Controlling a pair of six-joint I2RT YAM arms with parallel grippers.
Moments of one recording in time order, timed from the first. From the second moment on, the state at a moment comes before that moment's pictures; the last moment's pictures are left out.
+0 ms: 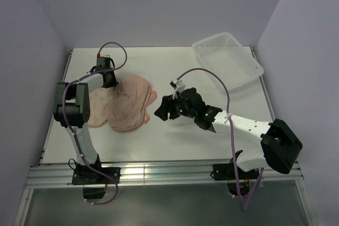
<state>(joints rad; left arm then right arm) -0.07 1.99 1.28 -0.18 -0.10 -0.29 0.83 1.33 0.75 0.16 -0.14 0.54</state>
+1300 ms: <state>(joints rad) -0.10 1.81 1.17 -0.30 -0.17 -0.41 0.83 1.33 0.75 0.16 -0.13 0.53</state>
